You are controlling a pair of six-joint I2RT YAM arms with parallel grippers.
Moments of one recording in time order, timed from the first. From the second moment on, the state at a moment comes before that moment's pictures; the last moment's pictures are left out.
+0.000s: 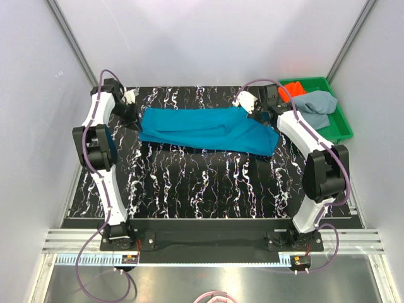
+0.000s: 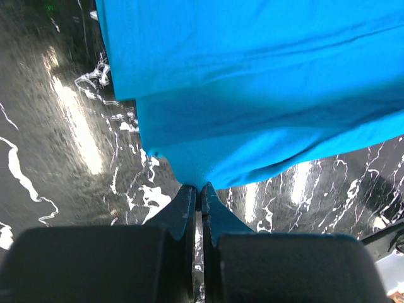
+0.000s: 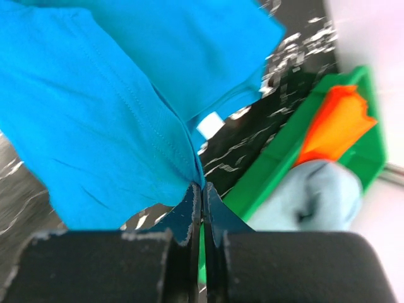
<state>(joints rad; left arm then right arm) 0.14 2.23 2.01 -1.13 0.44 0.09 0.28 1.77 1.47 -0.53 0.06 -0.86</state>
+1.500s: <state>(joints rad) 0.05 2.42 2.25 -0.98 0.35 0.06 0.23 2.28 1.83 -0.23 0.23 -0.90</state>
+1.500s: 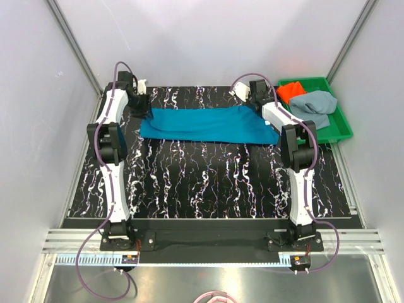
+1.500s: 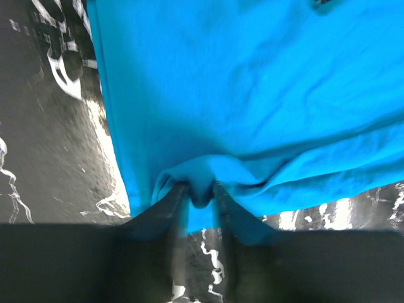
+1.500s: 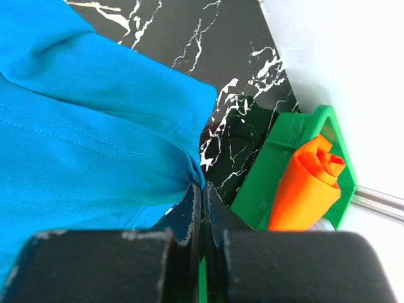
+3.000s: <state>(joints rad) -0.10 2.47 2.21 -0.96 0.48 -0.01 0.23 2.28 1.95 -0.70 -0.54 -0.01</state>
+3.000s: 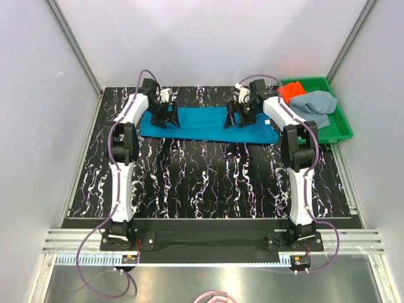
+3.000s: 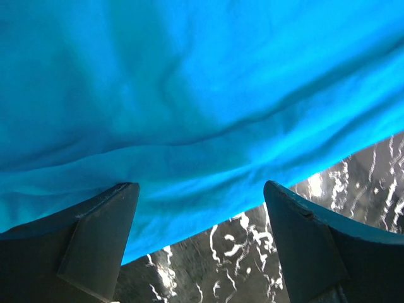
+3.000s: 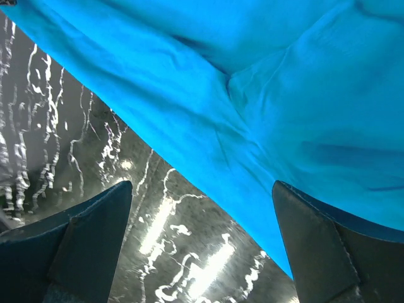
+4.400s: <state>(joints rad) -0.13 2.37 2.22 -0.93 0.28 0.03 0.12 2.28 1.98 -0.69 -0.39 0.09</state>
